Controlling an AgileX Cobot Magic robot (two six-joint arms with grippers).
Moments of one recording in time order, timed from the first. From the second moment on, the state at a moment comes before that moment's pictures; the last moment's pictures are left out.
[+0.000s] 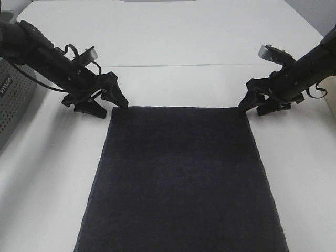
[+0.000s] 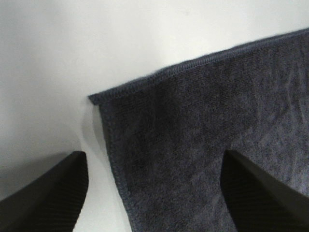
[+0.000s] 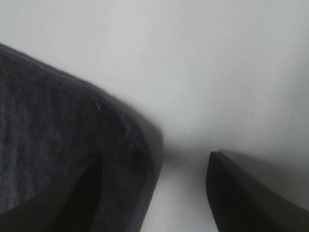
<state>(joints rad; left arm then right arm) -0.11 2.42 -1.75 -0.81 0.91 0.50 -0.06 2.26 -1.48 0.70 0.74 -0.78</state>
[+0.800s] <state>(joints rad) -0.15 2.44 -1.76 -0.86 0.78 0.50 0.03 2.27 -1.48 0.71 0.64 -0.85</state>
